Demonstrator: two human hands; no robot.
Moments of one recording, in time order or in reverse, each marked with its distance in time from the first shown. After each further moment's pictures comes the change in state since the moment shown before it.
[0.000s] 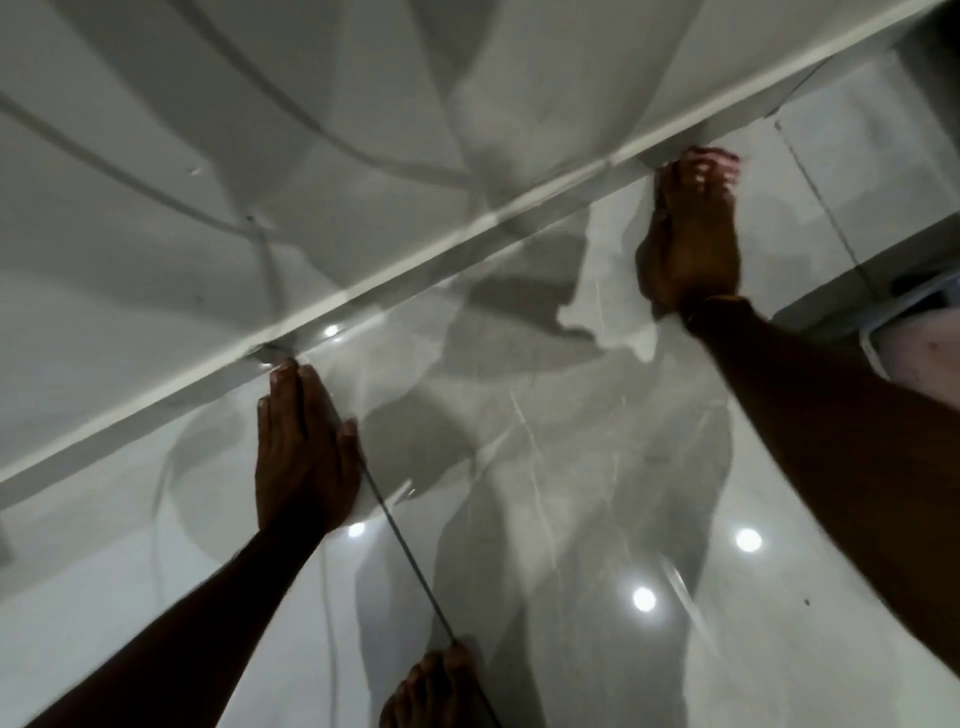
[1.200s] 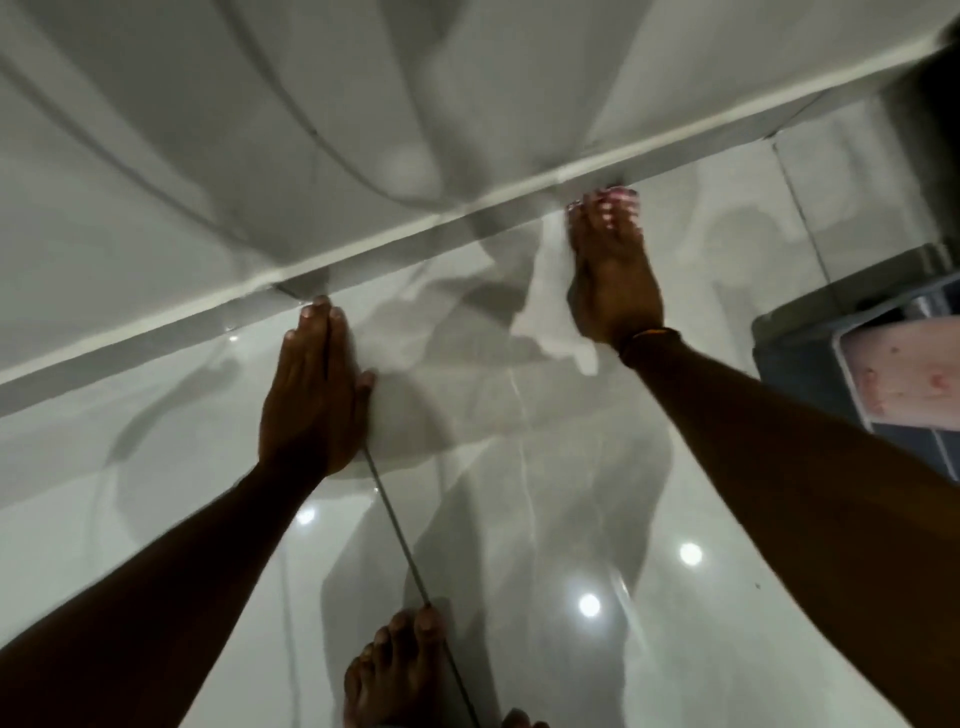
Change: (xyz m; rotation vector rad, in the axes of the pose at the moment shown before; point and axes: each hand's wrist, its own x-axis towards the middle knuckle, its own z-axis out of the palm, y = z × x) left_hand 0.003 0.007 0.004 -0.007 0.078 0.170; right_hand -0.048 -0.067 0.022 -0.016 -0.095 -0.291
